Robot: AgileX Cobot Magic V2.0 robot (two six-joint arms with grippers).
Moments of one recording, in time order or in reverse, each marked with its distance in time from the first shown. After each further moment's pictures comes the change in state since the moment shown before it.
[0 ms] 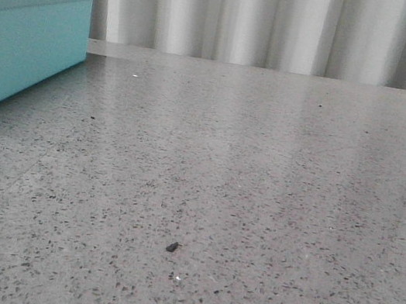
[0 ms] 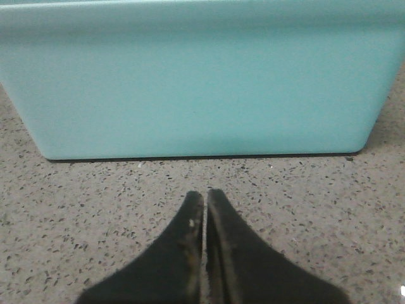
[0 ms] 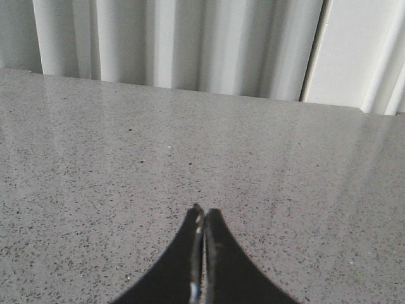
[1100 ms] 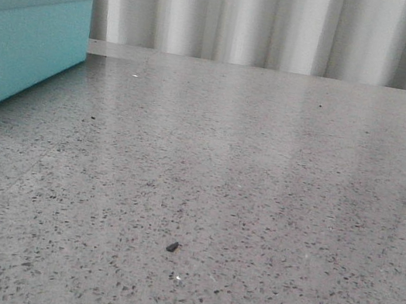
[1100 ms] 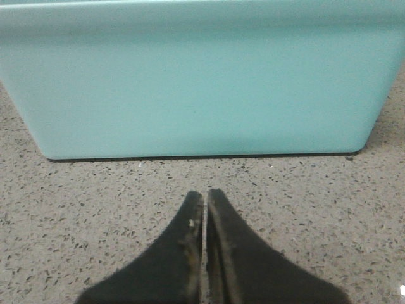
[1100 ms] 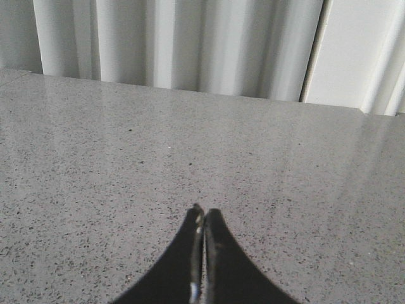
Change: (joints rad) left arm 0.002 0.000 0.000 0.000 0.000 0.000; right arm 0.000 -0.002 0.002 0.000 -0.005 0.000
